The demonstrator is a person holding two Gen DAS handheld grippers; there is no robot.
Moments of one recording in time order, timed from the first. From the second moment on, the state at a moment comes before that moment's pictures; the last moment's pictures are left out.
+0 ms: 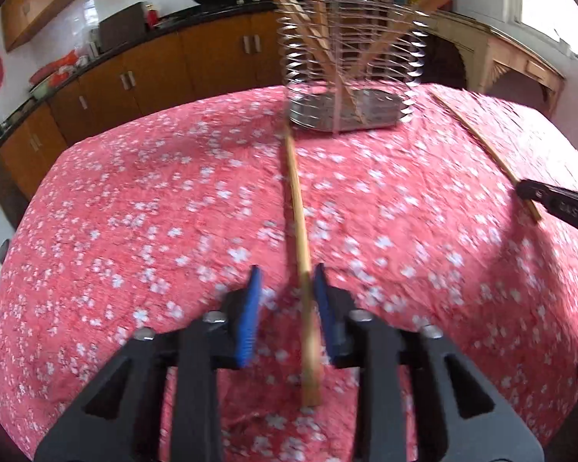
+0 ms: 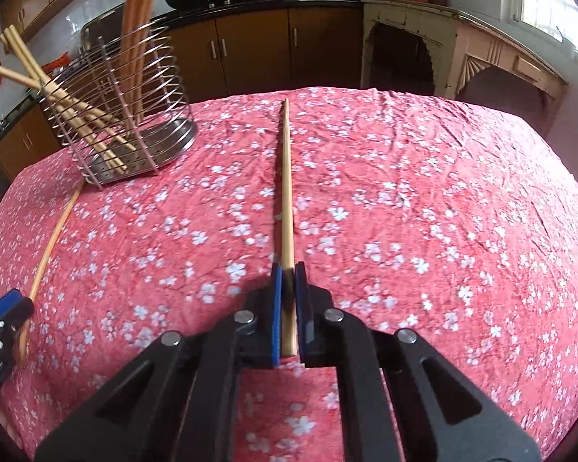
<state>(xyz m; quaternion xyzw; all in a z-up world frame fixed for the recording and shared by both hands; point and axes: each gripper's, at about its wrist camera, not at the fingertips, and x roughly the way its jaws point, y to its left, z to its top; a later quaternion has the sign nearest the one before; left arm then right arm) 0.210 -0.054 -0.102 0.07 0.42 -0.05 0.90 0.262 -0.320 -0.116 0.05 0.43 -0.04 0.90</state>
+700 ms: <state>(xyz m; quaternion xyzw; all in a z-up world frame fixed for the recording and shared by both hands) 0.240 0.006 -0.107 0.05 0.43 -0.05 0.90 0.260 -0.330 -0.118 0.04 0.42 -0.03 0.90</state>
